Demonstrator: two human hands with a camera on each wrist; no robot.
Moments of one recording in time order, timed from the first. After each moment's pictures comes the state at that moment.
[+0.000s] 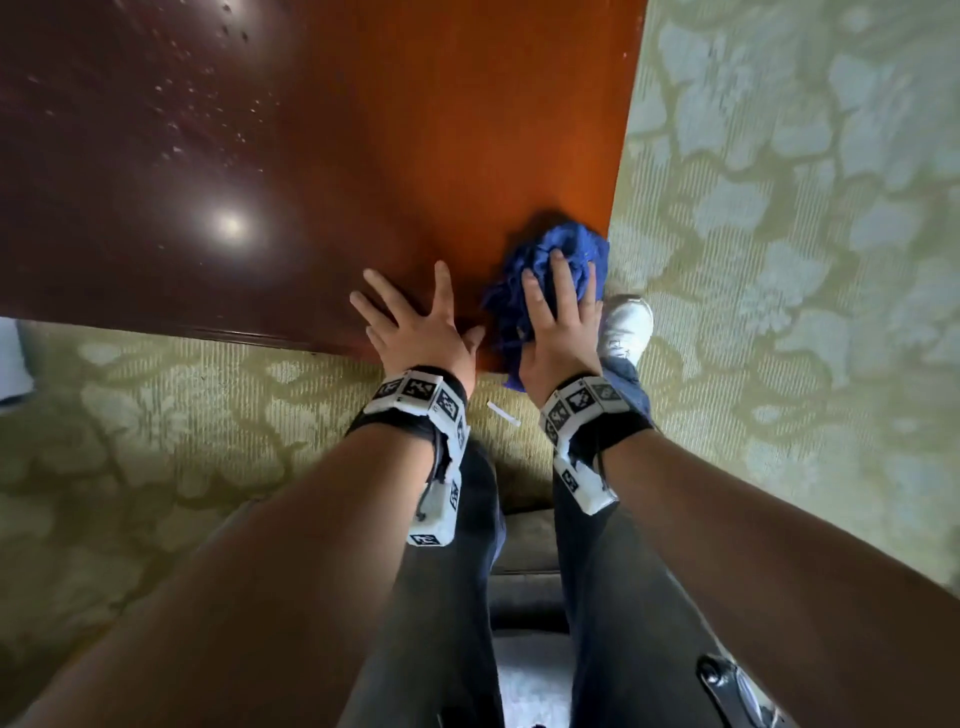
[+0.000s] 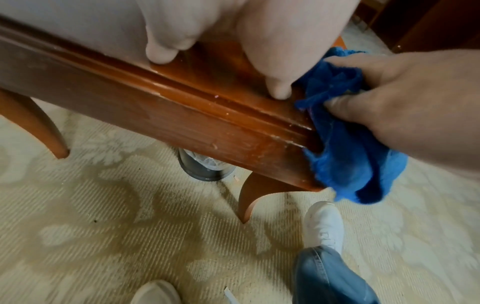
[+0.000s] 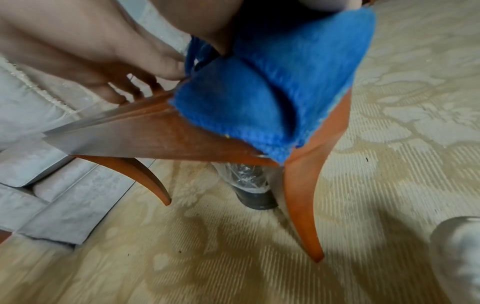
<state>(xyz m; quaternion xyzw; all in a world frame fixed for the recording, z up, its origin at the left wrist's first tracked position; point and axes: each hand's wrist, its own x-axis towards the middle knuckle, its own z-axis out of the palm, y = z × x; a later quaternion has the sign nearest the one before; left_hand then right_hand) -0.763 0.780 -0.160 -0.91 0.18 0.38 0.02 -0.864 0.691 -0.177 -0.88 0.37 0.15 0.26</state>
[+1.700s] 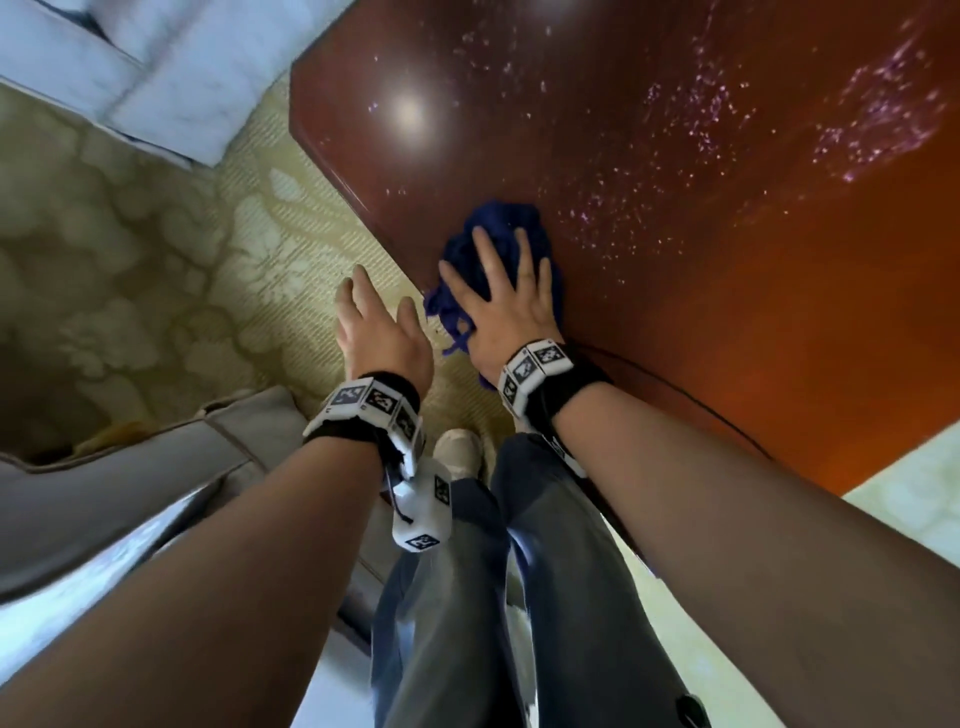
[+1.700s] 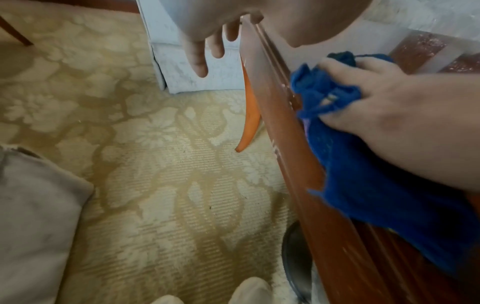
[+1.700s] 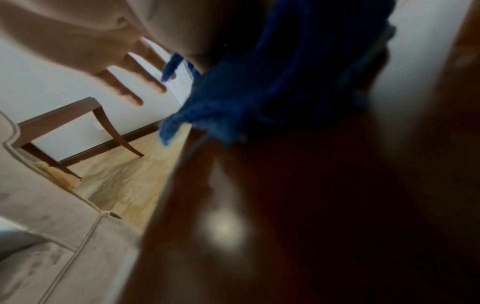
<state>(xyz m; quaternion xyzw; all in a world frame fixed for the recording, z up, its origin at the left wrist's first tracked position) -0.620 0.977 -0.153 -0.89 -0.32 0.17 -0.27 -0.594 0.851 -0.179 -0.95 -0.17 0.26 0.09</state>
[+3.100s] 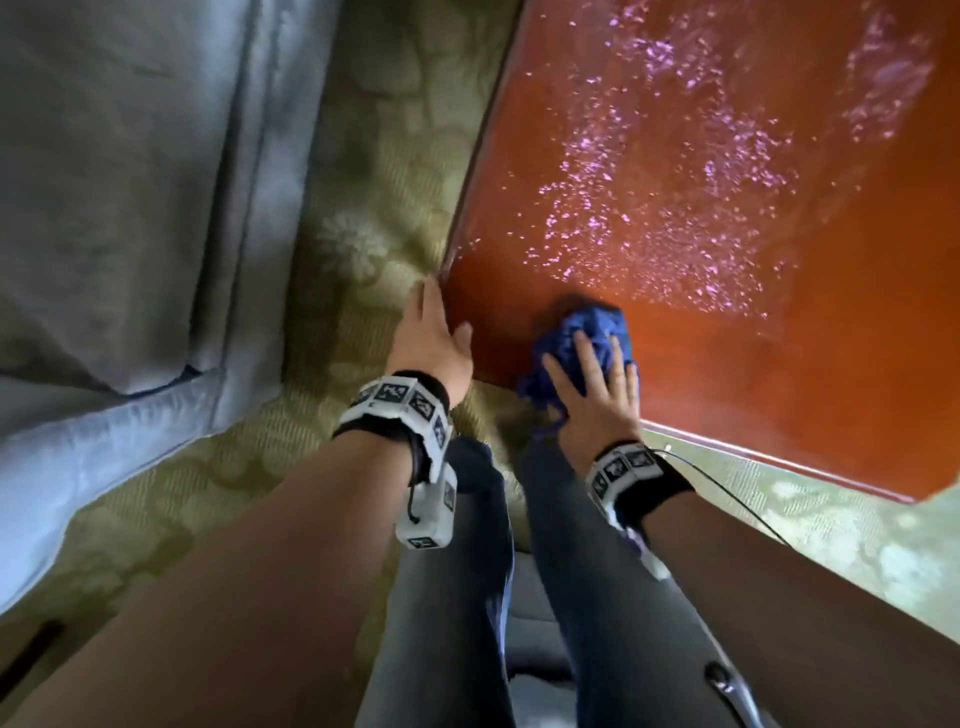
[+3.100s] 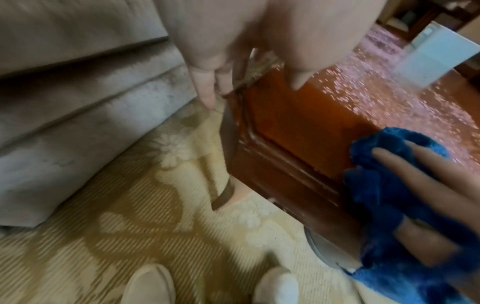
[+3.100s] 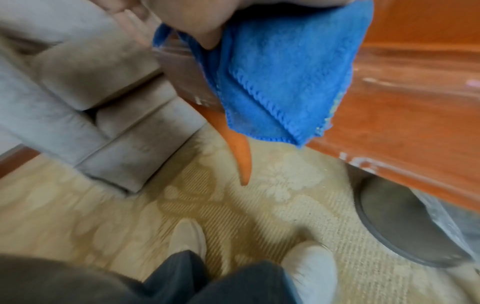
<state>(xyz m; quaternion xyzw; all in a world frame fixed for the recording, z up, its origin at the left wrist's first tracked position) -0.366 1.122 -0.149 -0.90 0.10 0.39 -0.20 -0.539 1.004 -0.180 -0.96 0.22 0.17 0.09</state>
